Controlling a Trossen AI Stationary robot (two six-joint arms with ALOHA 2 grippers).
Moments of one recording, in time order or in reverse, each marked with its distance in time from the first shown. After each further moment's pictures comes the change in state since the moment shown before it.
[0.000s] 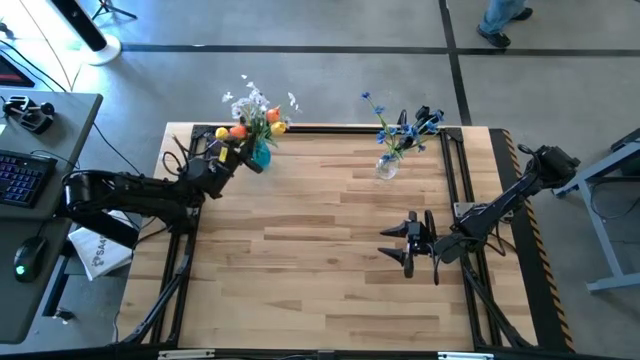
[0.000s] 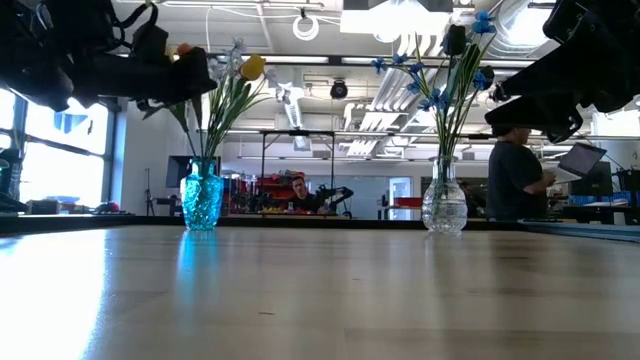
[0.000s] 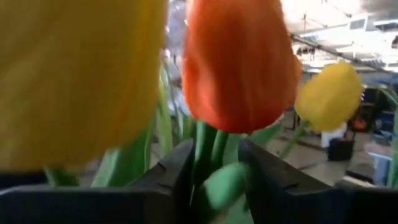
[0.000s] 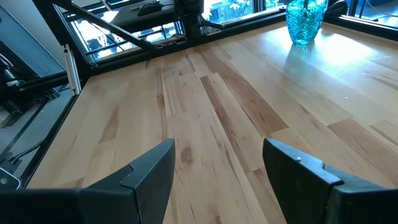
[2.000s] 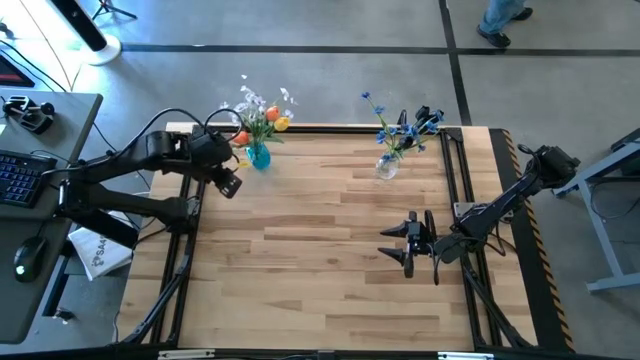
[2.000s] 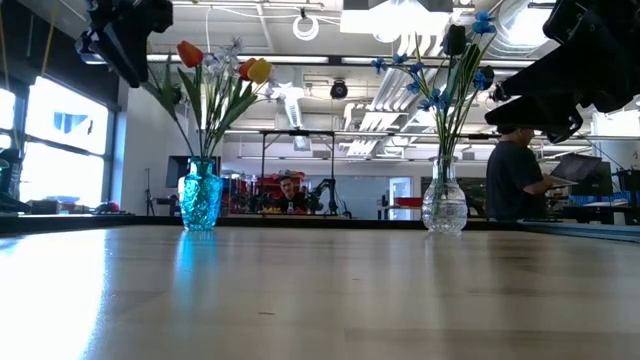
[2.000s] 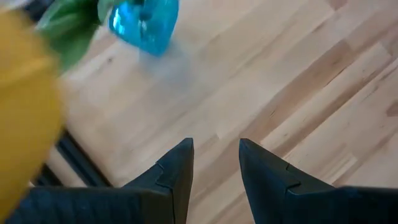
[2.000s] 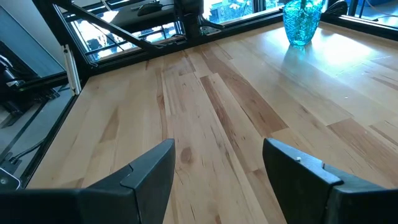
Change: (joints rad) left arm -0.103 -0.094 1.011 -2.610 0.410 -0.704; right arm 0.000 0.000 0.000 0.000 0.000 0.000
